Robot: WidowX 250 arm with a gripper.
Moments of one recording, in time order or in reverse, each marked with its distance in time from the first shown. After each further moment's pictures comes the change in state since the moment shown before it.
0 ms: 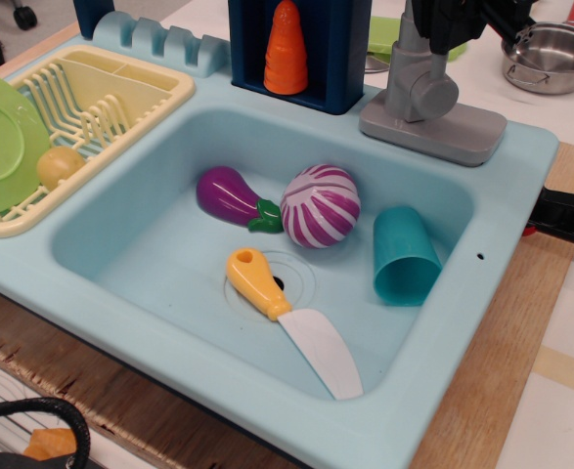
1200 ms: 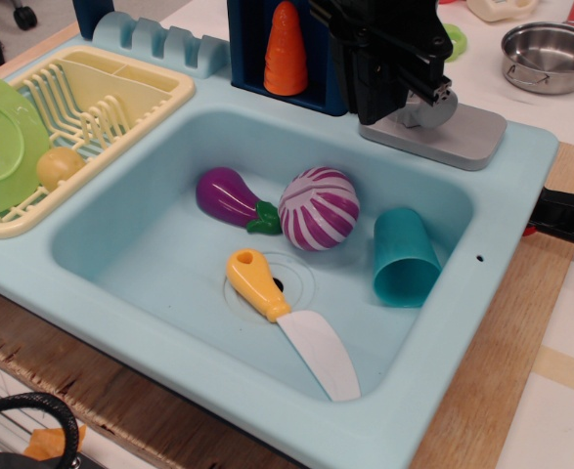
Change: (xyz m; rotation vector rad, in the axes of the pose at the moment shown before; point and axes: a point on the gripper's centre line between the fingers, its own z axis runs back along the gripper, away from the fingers) arm -0.054 -0.010 -0.022 -0.150 0.118 0.133
